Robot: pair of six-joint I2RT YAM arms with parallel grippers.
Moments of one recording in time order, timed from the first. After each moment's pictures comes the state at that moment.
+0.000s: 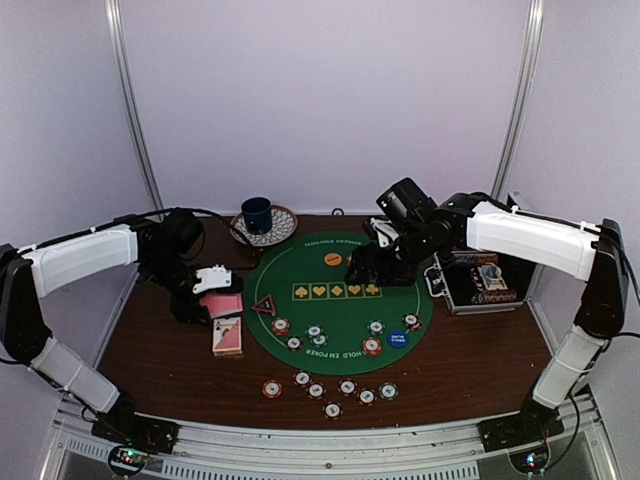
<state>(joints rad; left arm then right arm) -0.44 1.46 1.06 -0.92 0.15 0.94 0.76 1.68 1.45 -0.76 -0.16 0.56</state>
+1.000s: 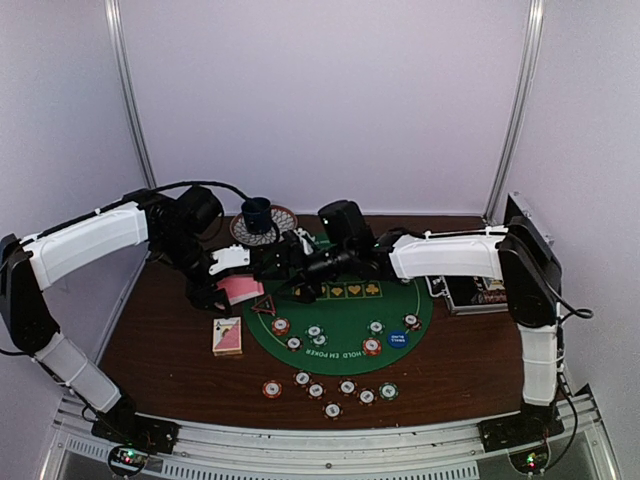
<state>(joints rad) -0.56 1.53 1.32 -1.08 0.25 0.79 0.88 2.05 1.56 0.04 -0.72 1.07</state>
